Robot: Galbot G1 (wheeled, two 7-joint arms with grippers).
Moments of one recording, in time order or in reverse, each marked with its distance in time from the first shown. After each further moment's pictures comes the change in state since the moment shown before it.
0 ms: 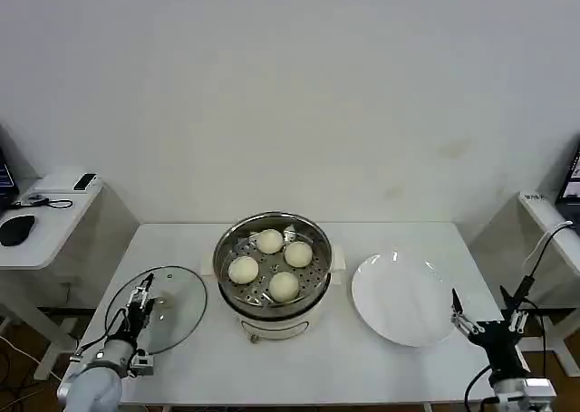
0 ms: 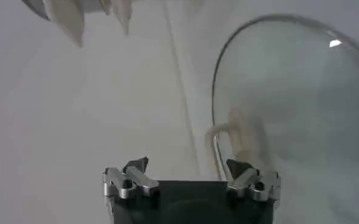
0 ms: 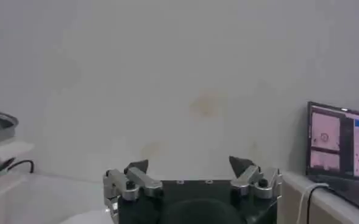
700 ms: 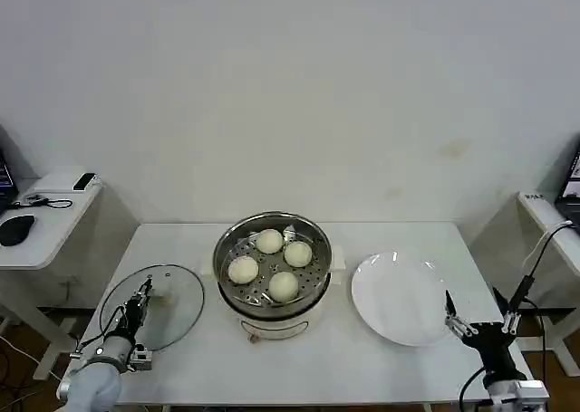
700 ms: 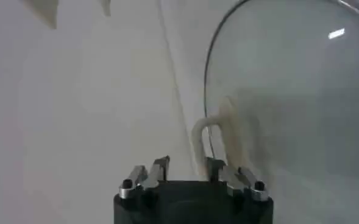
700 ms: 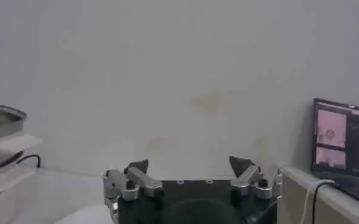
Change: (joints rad) left arm -0.054 -0.019 -0.008 0.085 0.017 -0.022 -0.022; right arm -0.004 0.000 -0.020 -0.004 -0.010 0.014 -0.009
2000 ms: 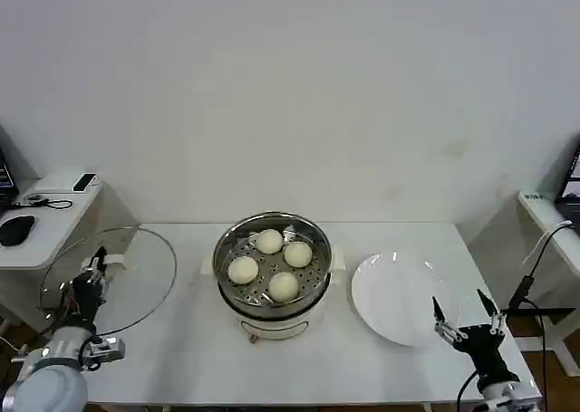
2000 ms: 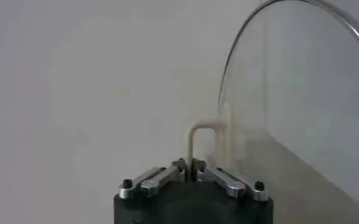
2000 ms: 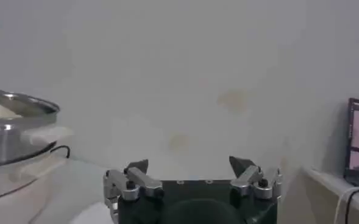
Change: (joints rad) left arm 0.287 0.039 -0.254 -0.597 -0.160 0.201 0.135; right arm -0.028 -0.060 -0.034 -0.007 0.005 0.000 -0.037
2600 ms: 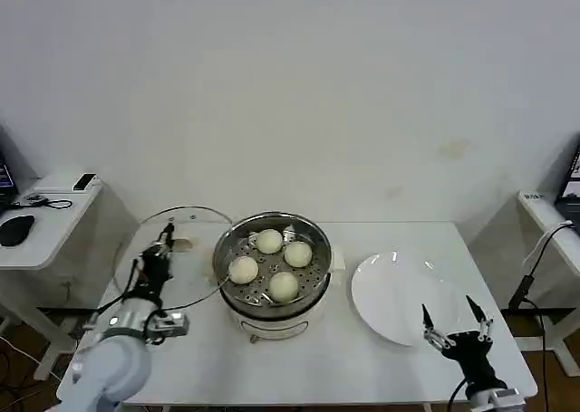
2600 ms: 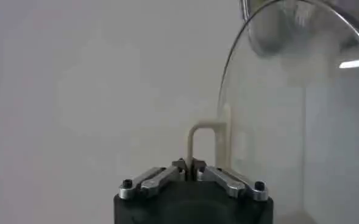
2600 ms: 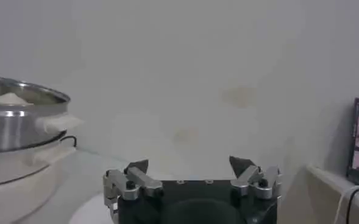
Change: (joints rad) left arm -0.253 0.035 0.364 -0.082 -0.025 0.181 0.107; right arm -0.018 0.050 -0.043 0.007 -0.086 0.015 0.005
